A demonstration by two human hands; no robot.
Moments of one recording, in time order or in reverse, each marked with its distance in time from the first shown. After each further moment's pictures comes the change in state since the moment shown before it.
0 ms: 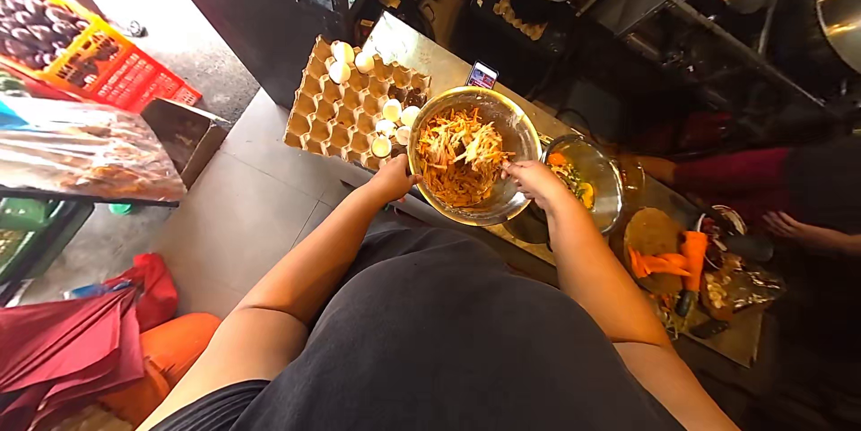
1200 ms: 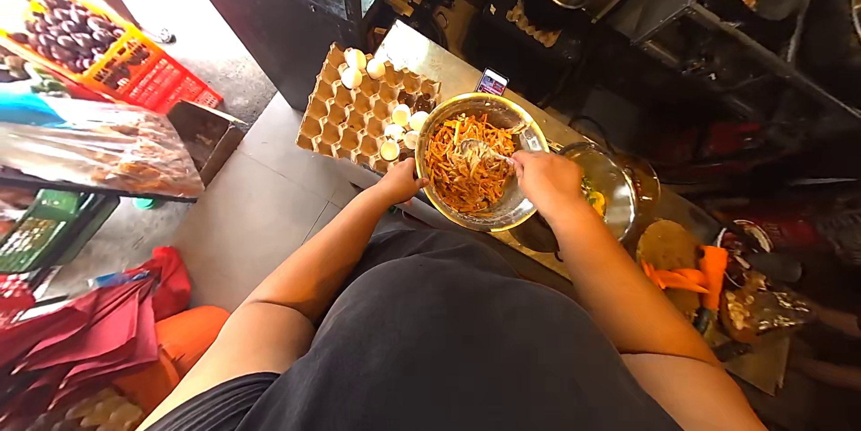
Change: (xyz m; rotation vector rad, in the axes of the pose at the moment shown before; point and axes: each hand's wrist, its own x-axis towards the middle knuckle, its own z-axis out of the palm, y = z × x) left_hand 0.002 0.000 0.002 -0.005 0.005 -0.003; right_hand -0.054 -0.050 -0.005 -0.829 0.321 -0.373
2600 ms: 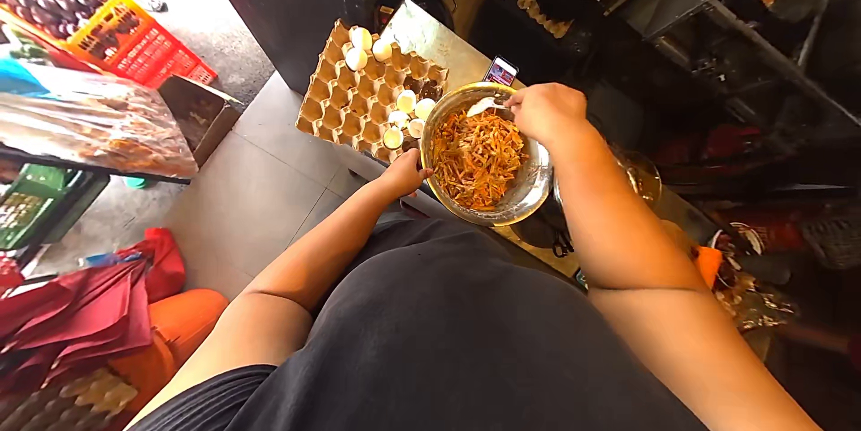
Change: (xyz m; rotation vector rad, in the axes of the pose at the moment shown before) left_hand -0.007 0.002 0.004 -0.090 0.023 -0.027; right_hand 0.075 -0.036 -0.060 -0.047 -0.160 0.030
